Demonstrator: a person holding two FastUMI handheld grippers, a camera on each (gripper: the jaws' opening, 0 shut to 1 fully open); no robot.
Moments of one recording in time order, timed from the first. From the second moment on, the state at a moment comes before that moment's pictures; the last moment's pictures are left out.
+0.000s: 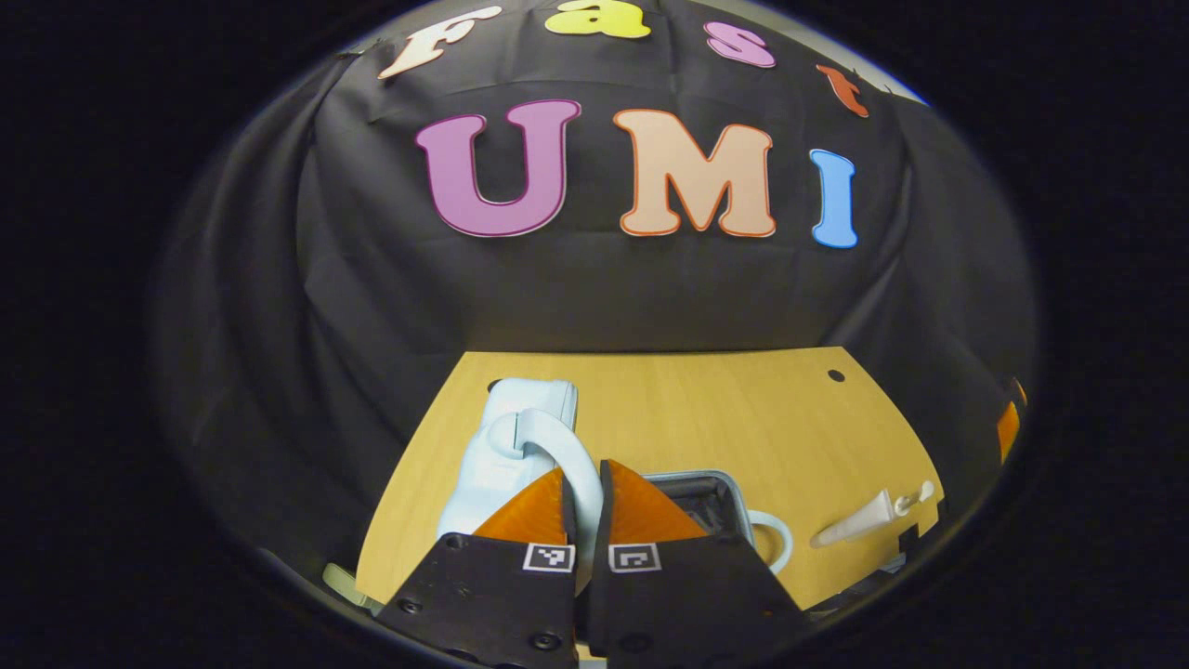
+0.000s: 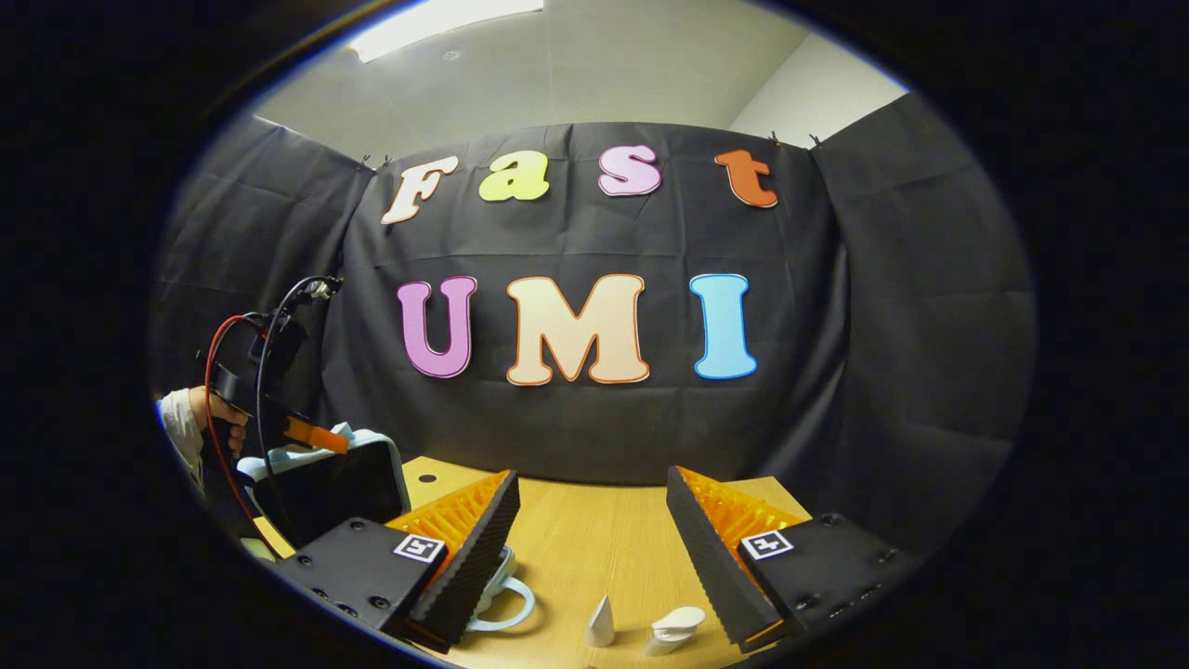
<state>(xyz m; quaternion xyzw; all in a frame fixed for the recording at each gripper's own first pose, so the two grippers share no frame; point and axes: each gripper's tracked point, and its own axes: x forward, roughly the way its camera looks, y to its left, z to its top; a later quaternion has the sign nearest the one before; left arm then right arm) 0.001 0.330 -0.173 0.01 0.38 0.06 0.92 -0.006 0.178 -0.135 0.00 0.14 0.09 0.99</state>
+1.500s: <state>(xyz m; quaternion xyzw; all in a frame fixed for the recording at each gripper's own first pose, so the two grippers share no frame) -0.058 0.620 -0.220 0.01 0.34 0.31 0.89 -0.023 0.253 -0.134 -0.03 0.14 0.10 0.99</state>
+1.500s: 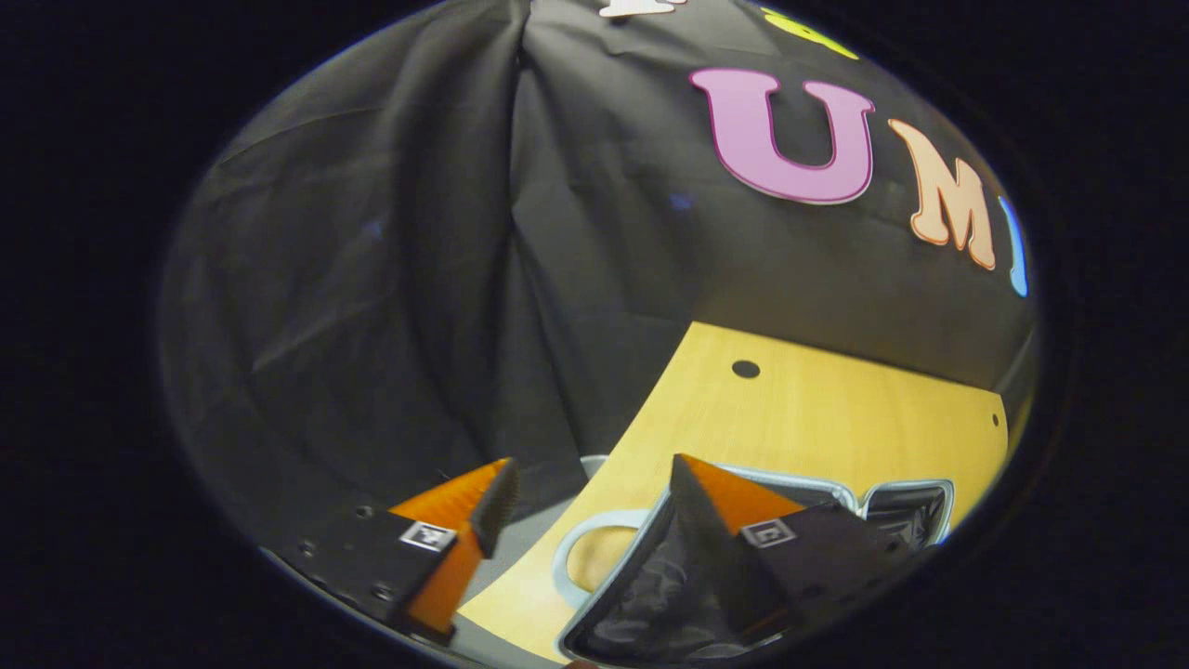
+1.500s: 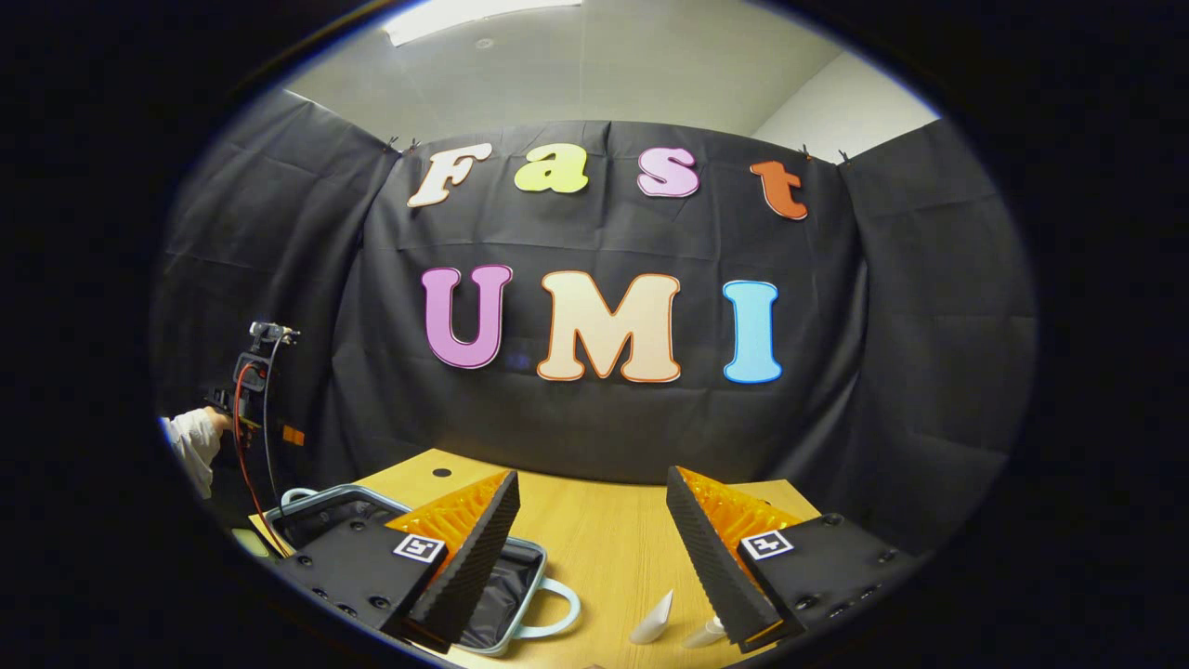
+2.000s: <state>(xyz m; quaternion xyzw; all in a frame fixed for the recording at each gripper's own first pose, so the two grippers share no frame) -0.036 0.480 -0.103 0.01 0.15 0.25 0.96 -0.003 0.196 -0.125 -0.02 0.11 0.08 0.99</state>
